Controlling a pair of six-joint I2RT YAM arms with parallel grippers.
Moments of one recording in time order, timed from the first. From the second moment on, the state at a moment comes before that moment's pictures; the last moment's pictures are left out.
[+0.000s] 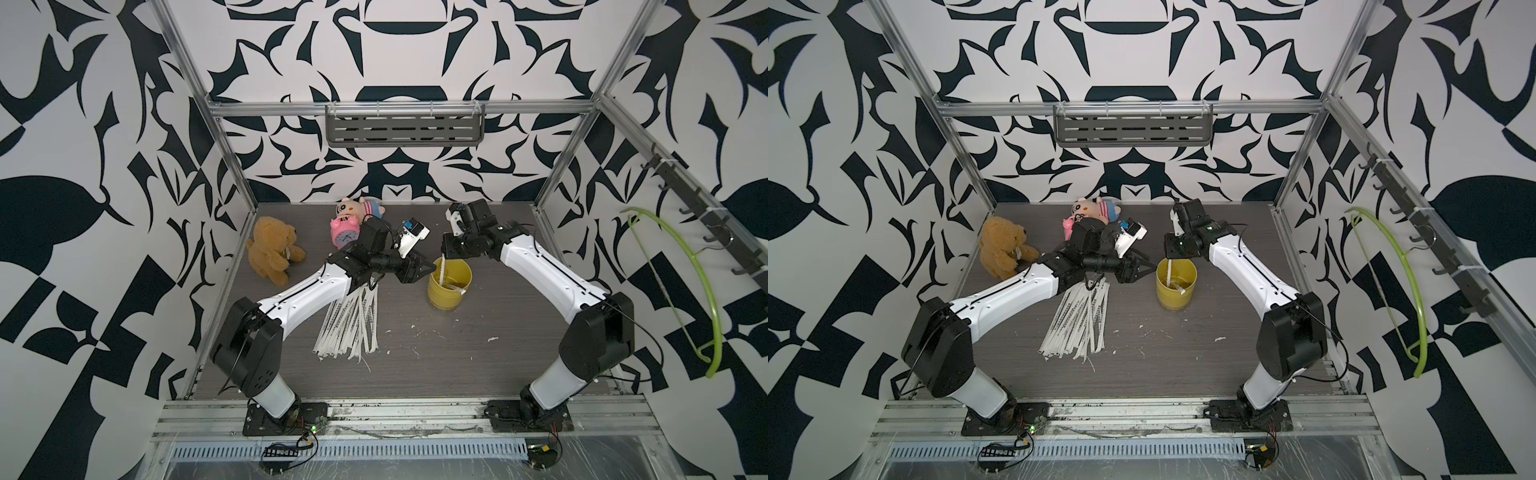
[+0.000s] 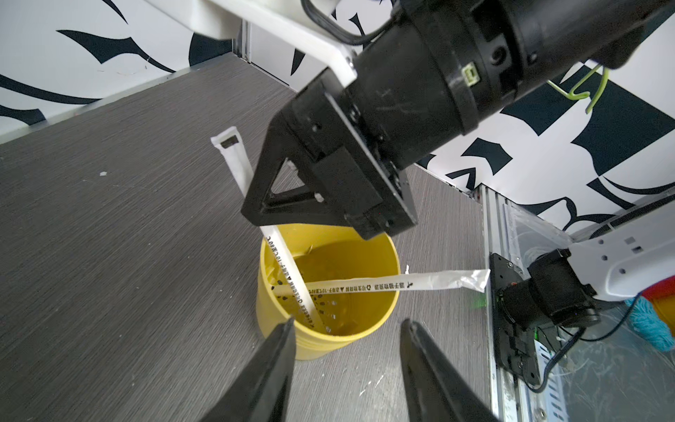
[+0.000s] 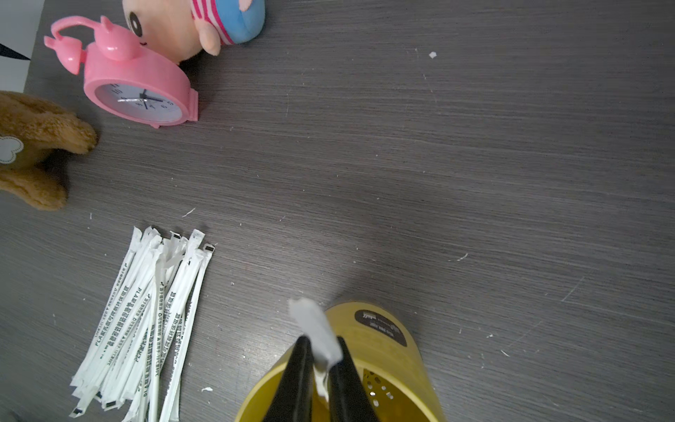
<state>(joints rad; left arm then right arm) -0.69 1.61 1.21 -0.08 0.63 -0.05 0.40 1.64 1.46 -0.75 -0.12 0.30</state>
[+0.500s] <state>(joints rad) -0.69 1.46 1.17 -0.12 0.57 -0.04 0.40 1.53 1.58 -0.86 -0.04 0.24</state>
